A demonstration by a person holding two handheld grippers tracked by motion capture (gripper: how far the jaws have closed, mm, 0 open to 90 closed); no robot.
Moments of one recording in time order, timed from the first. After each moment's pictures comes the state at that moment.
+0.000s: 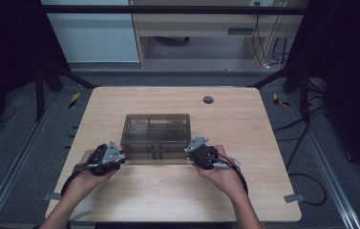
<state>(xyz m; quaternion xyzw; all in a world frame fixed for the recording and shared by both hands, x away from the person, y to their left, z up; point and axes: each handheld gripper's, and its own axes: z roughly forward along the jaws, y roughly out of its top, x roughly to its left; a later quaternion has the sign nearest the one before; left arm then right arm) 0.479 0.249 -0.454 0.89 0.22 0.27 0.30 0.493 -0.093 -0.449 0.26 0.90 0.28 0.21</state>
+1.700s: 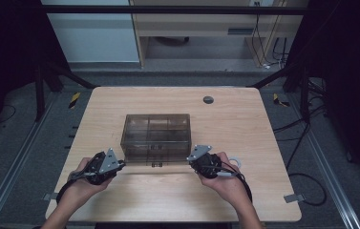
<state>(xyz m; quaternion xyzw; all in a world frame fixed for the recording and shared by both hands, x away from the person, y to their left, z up) 0.449 0.249 -0.446 0.91 0.20 0.25 0.27 0.465 -0.099 -0.445 0.24 0.91 0.28 0.20</state>
